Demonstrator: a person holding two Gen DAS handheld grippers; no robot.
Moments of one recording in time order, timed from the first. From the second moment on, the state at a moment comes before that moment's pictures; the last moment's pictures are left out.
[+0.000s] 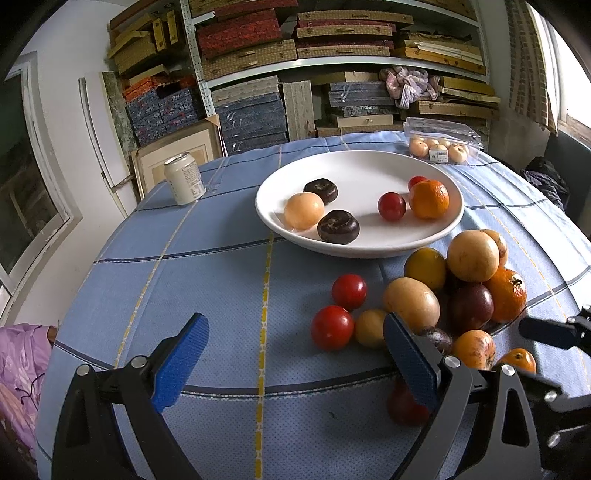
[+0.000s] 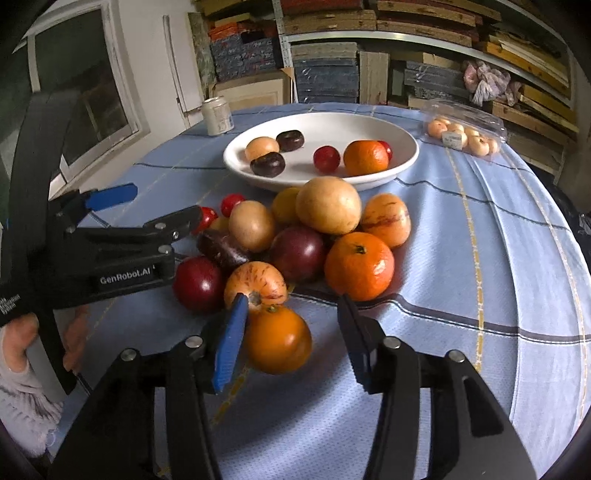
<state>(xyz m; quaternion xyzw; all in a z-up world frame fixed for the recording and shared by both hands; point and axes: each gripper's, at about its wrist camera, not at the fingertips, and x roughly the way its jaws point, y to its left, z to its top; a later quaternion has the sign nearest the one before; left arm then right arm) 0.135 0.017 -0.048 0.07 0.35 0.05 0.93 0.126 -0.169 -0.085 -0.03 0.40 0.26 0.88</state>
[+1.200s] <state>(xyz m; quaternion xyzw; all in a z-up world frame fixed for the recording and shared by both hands) 0.120 -0.027 -0.079 0.07 0.41 -0.13 0.90 0.118 -0.199 -0.094 0.01 0.44 0.25 0.86</state>
